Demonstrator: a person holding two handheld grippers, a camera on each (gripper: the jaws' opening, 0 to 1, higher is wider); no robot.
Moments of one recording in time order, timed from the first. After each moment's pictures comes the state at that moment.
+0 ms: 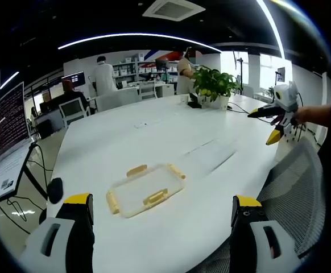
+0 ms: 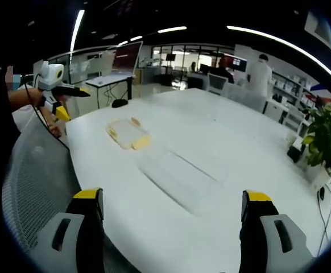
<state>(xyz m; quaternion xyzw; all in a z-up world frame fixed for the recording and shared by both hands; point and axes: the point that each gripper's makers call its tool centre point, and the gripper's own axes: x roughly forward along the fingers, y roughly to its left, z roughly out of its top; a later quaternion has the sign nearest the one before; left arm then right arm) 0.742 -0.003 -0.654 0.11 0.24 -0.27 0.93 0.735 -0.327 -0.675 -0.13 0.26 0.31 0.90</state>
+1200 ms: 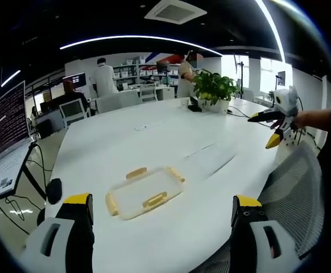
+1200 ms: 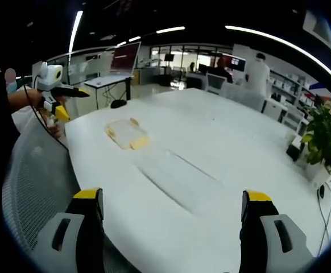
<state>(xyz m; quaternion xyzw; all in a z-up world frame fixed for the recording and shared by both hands) 0.744 -0.002 -0.653 0.10 0.23 -0.27 0.93 0.735 -0.330 -0.676 -0.13 0.26 0.30 0.91</state>
